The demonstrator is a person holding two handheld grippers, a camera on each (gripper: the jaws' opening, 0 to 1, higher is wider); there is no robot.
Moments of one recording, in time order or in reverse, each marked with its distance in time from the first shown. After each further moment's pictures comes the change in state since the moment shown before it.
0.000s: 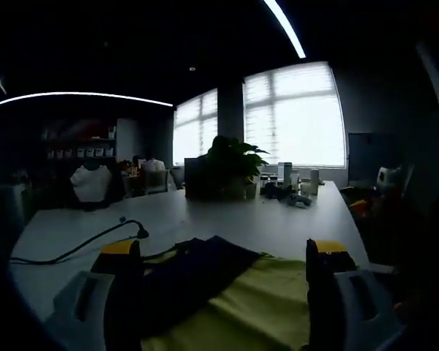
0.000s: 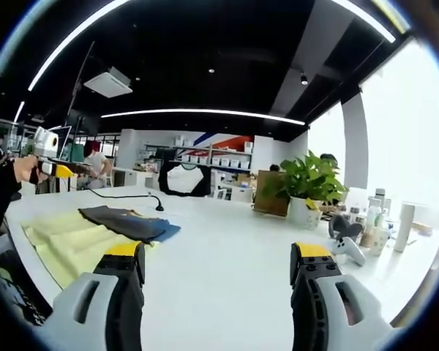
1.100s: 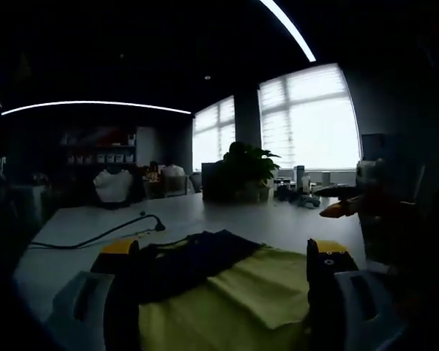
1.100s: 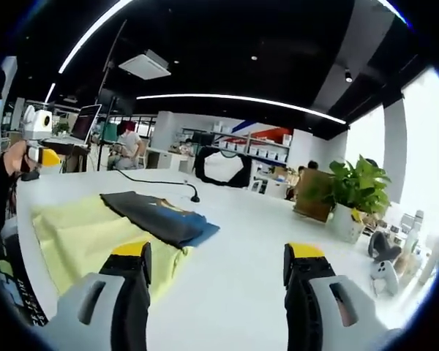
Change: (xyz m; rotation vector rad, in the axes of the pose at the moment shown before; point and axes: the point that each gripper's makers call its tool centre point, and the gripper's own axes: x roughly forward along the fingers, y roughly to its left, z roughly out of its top) left arm -0.055 -0.022 -0.007 0.004 -0.036 0.130; right arm 0.081 0.077 0.000 -0.119 0.098 0.239
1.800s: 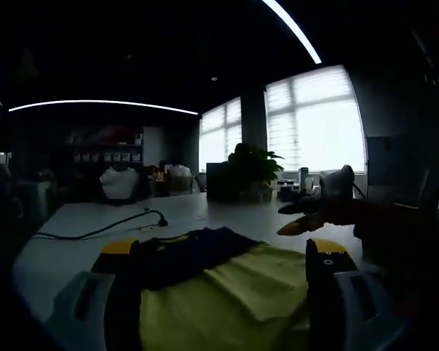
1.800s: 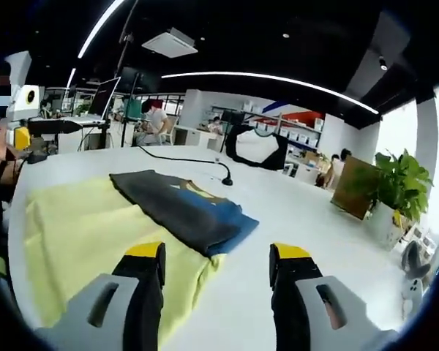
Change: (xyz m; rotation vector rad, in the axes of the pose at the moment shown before) left arm -0.014 -0.007 -0.008 -0.020 -0.005 0.041; right arm 0.092 0.052 -0.024 -0.088 0.149 0.188
